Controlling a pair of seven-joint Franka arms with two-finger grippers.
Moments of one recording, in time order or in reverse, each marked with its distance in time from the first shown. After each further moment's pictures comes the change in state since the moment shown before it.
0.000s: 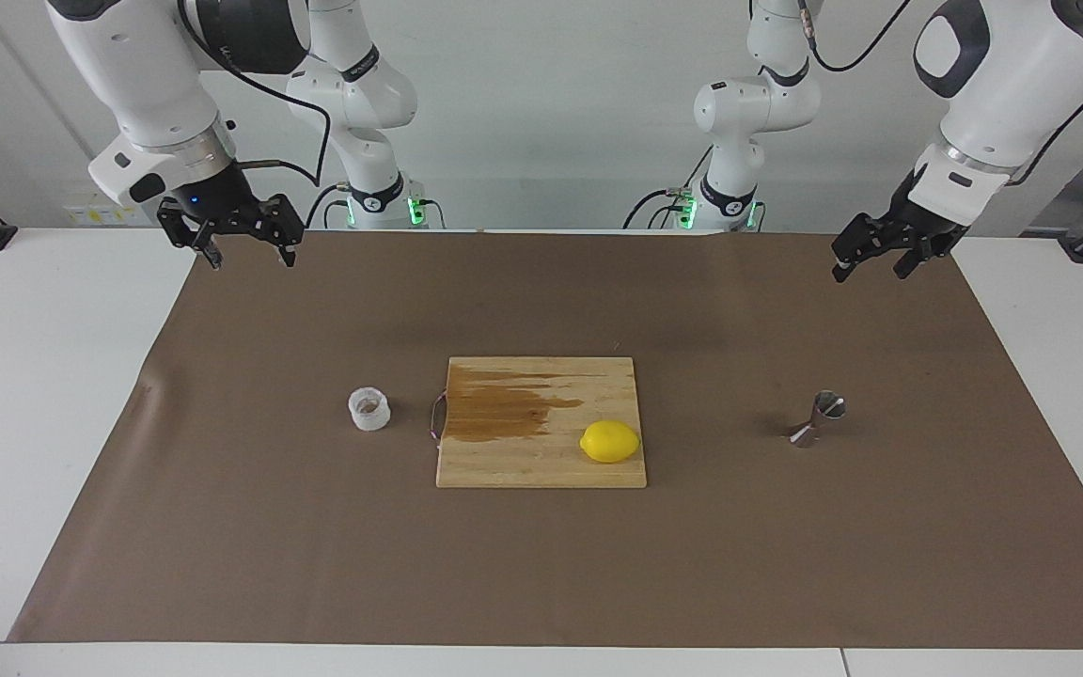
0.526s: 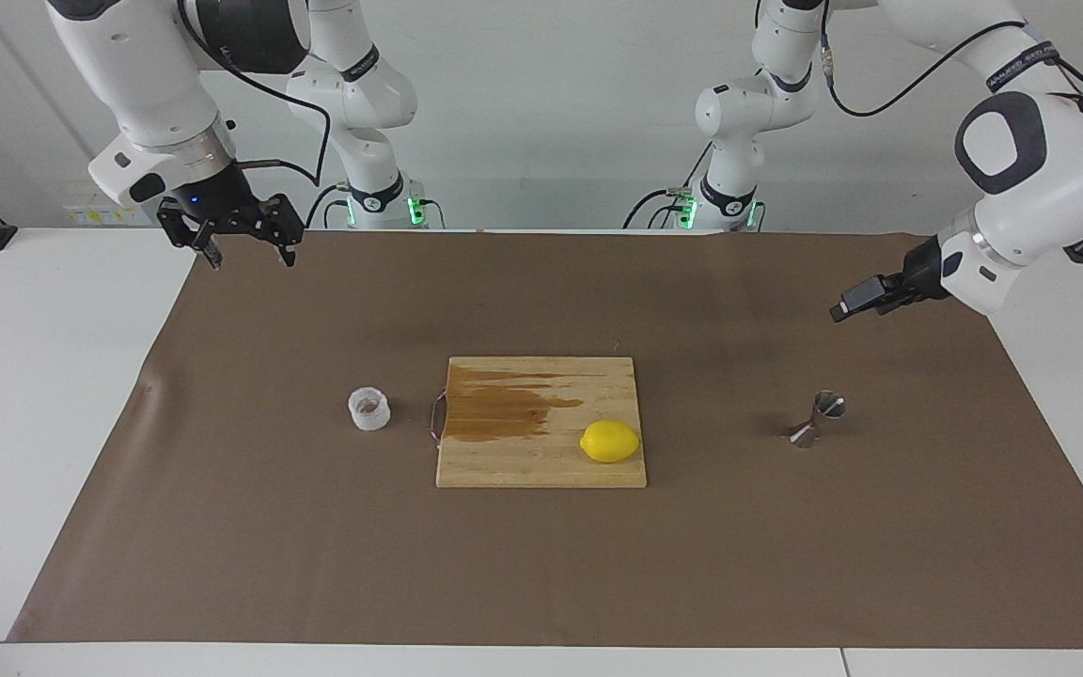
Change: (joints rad) left arm 0.110 0.181 -0.002 0.008 -0.189 -0.069 -0.013; right arm 0.000 0.000 0.000 0.000 0.000 0.000 0.000
